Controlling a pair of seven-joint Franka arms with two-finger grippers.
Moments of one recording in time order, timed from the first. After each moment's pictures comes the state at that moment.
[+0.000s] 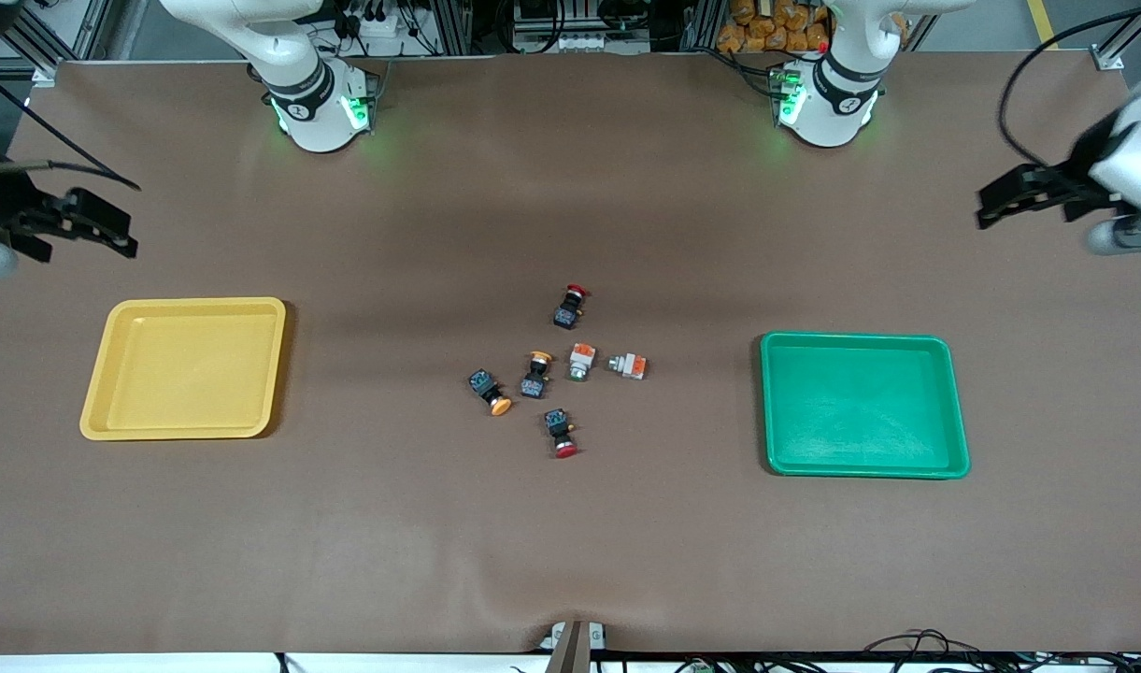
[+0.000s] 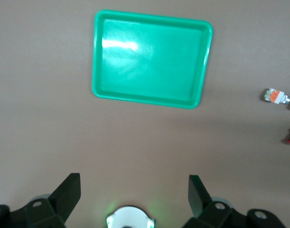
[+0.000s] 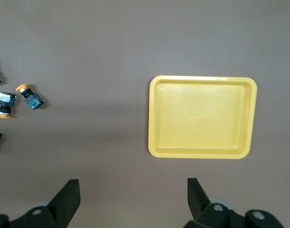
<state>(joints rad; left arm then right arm) -0.07 0.01 -0.06 -1.54 0.02 1.42 -0.20 0.08 0.06 -0.06 -1.48 0.01 1.51 -0.03</state>
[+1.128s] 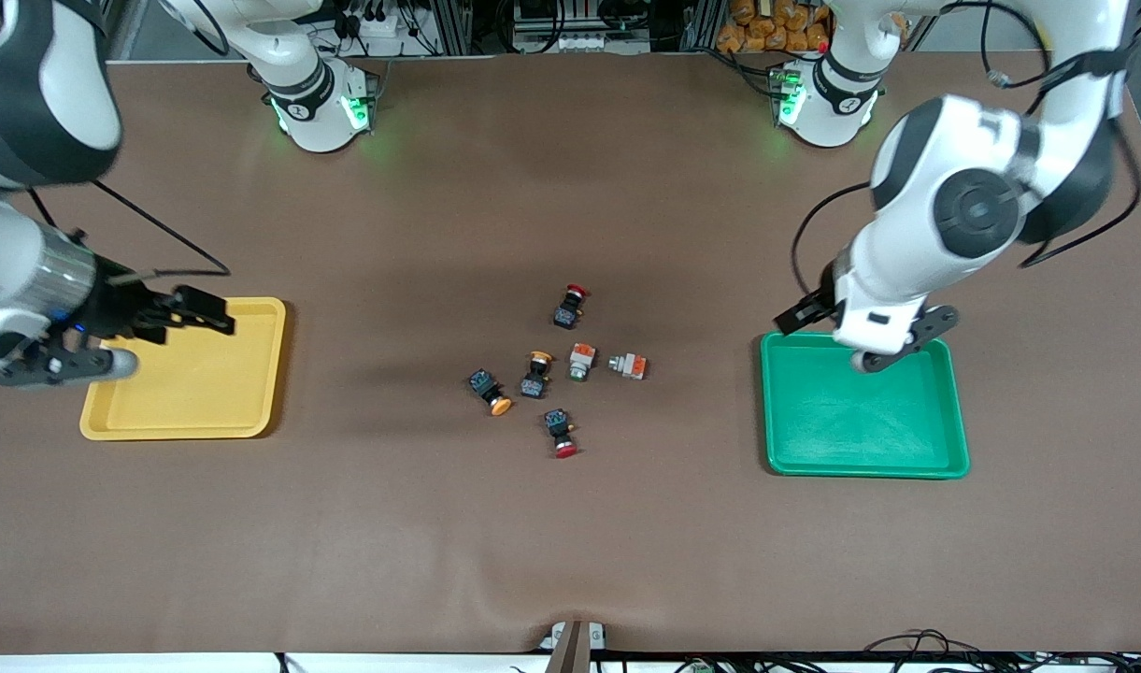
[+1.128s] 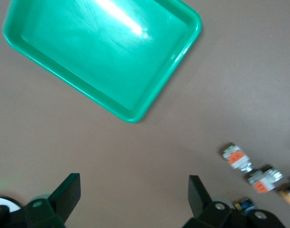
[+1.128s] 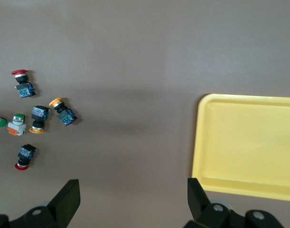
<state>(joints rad) -0.10 0.26 -0.29 -1.71 0.01 1.82 -0.98 0.12 0.25 -0.05 -1.49 0.18 1.67 -0.03</state>
